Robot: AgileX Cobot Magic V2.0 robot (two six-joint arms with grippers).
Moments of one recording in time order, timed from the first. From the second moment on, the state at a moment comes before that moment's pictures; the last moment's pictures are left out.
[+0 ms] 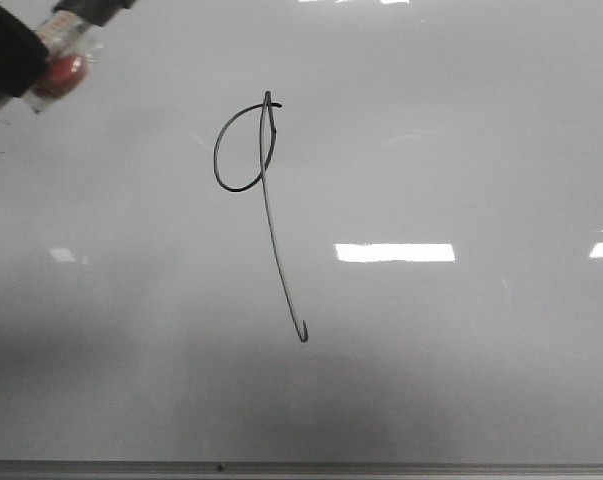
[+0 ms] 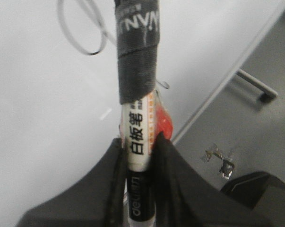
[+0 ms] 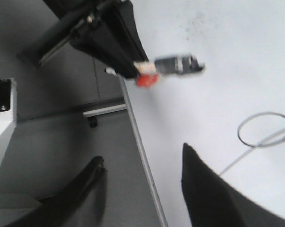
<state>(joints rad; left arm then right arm) -0.34 1.06 -0.88 -0.44 0.72 0.67 0.48 1.13 -1.09 0.75 0.83 -0.99</state>
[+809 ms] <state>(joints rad) -0.04 1.28 -0.72 -0.63 0.20 0.56 0.14 0.53 -0.44 0.76 0.58 -0.83</state>
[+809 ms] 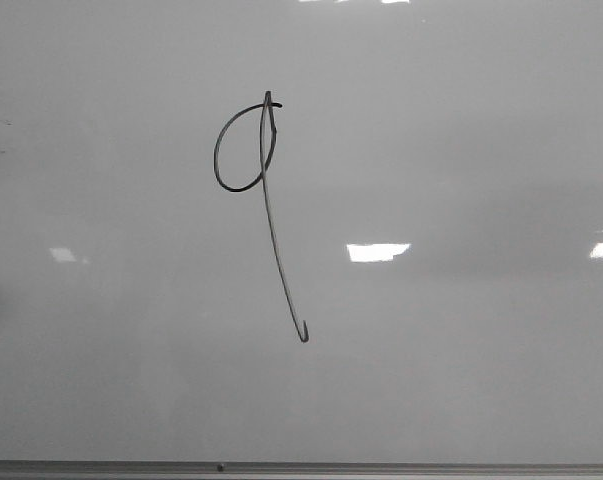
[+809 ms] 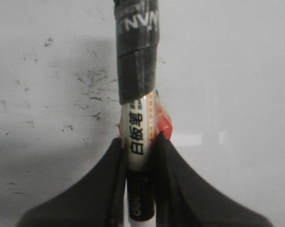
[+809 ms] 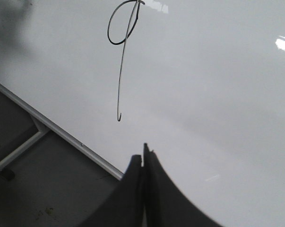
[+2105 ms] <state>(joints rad) -0.07 1.42 -0.78 -0.64 0.12 0.56 0.14 0.53 -0.44 0.76 0.58 -0.83</state>
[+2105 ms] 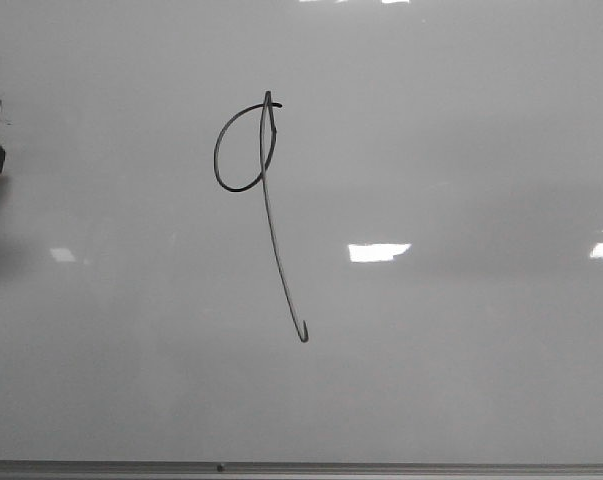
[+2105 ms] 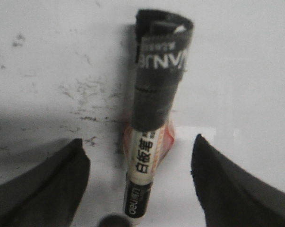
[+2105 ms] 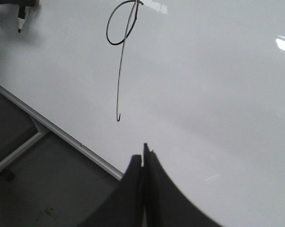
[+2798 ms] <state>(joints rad) -0.07 0.64 -0.48 -0.61 0.14 0.56 0.14 0.53 -0.44 0.76 0.58 -0.83</state>
